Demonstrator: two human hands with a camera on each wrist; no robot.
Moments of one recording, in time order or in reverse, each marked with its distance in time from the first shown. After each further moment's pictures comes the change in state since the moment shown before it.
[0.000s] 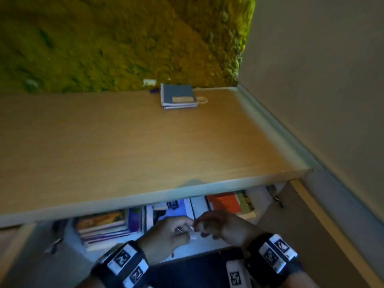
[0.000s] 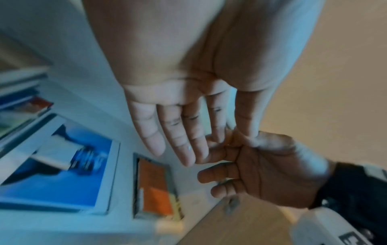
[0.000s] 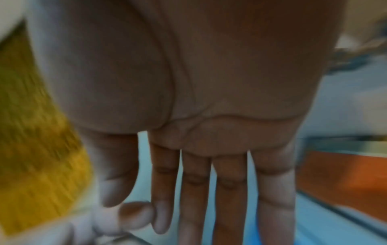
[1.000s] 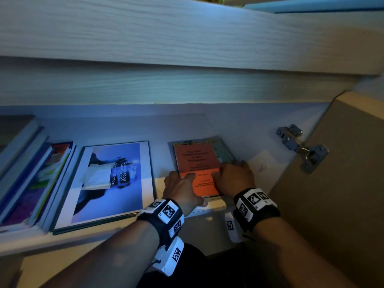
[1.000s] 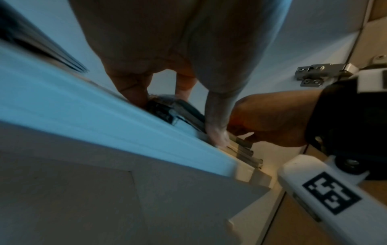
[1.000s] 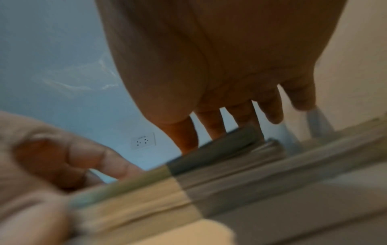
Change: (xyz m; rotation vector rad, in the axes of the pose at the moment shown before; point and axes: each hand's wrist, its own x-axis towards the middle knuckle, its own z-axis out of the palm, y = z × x) left_hand 0.331 -0.158 0.149 0.484 0.428 -0.049; right_hand 0.219 0.301 -0.083 -0.752 0.759 0.327
